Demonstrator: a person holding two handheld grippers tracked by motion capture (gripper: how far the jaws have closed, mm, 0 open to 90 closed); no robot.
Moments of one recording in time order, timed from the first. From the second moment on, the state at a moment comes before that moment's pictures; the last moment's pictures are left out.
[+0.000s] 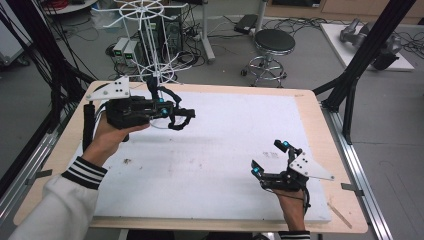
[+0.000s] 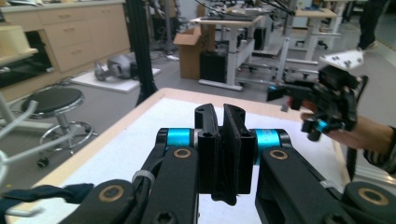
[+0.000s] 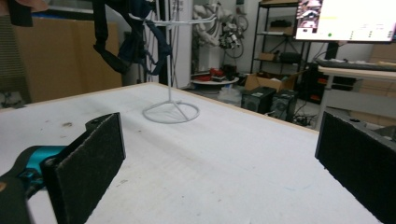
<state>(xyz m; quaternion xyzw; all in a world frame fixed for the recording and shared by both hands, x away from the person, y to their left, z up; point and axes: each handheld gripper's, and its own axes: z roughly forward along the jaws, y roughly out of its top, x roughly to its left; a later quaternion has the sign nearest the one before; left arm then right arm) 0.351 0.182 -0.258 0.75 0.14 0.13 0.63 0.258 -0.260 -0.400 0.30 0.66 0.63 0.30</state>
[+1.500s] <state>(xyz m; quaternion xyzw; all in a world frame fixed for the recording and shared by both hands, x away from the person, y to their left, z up) 0.383 0.161 -0.251 0.71 0.21 0.20 0.65 0.250 -0.270 -0.430 0.34 0.62 0.61 0.36</state>
